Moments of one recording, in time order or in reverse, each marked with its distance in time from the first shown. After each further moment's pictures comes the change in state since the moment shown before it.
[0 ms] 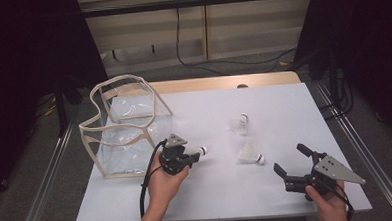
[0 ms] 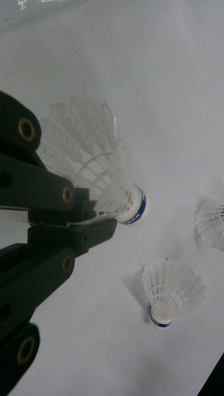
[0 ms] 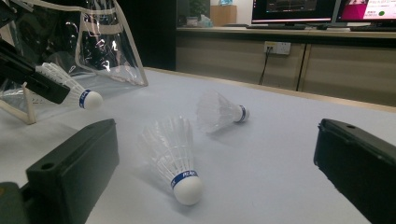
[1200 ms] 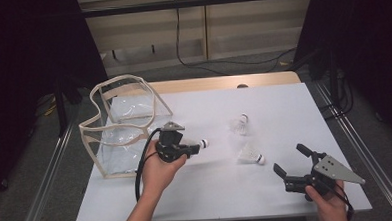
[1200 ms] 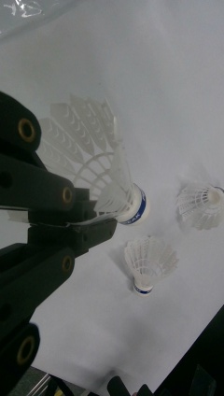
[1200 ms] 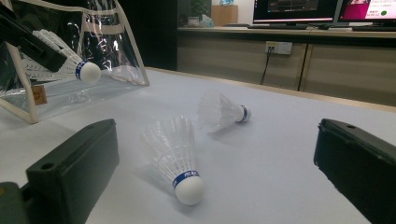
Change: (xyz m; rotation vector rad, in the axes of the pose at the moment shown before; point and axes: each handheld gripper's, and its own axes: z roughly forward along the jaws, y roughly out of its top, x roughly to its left) left arm 0.001 0.038 -0.022 0.044 -0.061 -0.026; right arm 0.000 0.000 0.000 -0.001 0.005 0.001
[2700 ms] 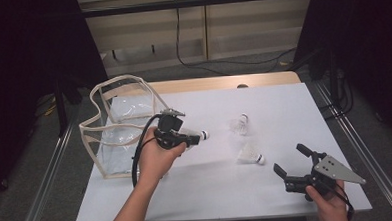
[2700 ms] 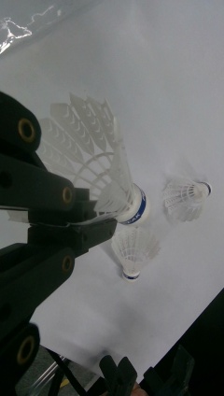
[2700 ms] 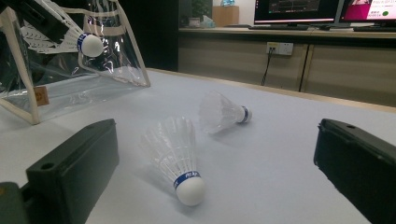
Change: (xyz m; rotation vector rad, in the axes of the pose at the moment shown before) left arm -0.005 0.036 -0.018 0.040 -0.007 -0.008; right arm 0.000 0.000 -0.001 -0.001 0.004 0.003
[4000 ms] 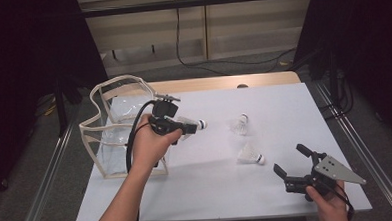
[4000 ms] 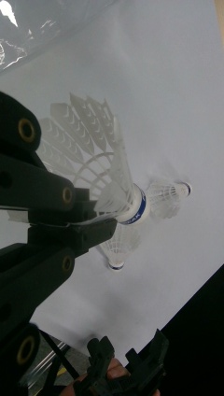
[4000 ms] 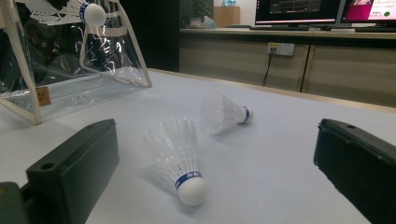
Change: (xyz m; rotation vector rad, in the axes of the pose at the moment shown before) left arm 0.003 0.031 -0.022 0.007 -0.015 -0.016; right arm 0.001 0.000 0.000 -0.003 0.005 0.001
